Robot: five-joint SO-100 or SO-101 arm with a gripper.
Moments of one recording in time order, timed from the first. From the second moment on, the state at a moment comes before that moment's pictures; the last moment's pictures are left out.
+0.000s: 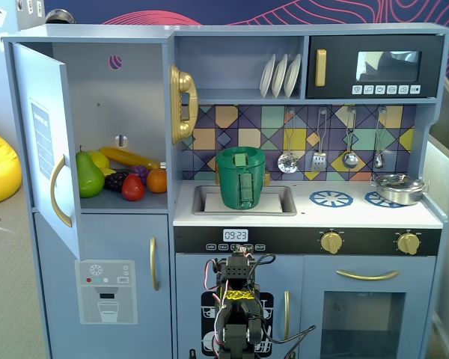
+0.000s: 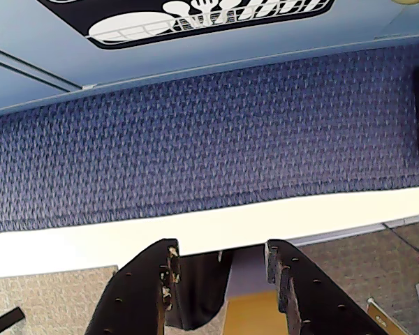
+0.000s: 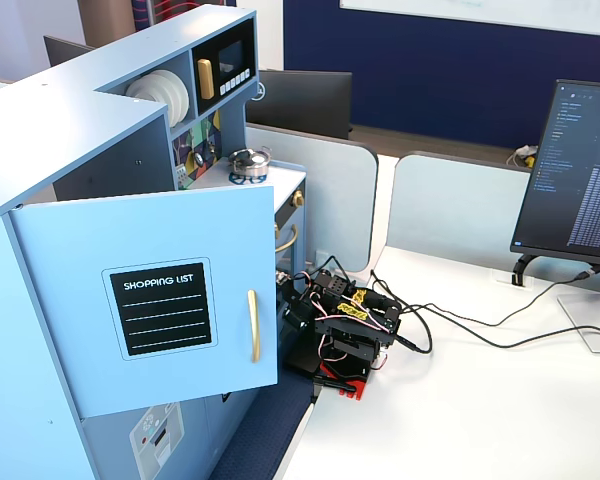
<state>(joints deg) 0.7 182.5 171.9 77.5 -86.6</state>
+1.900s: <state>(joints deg) -100.5 102.0 97.9 13.8 -109.6</state>
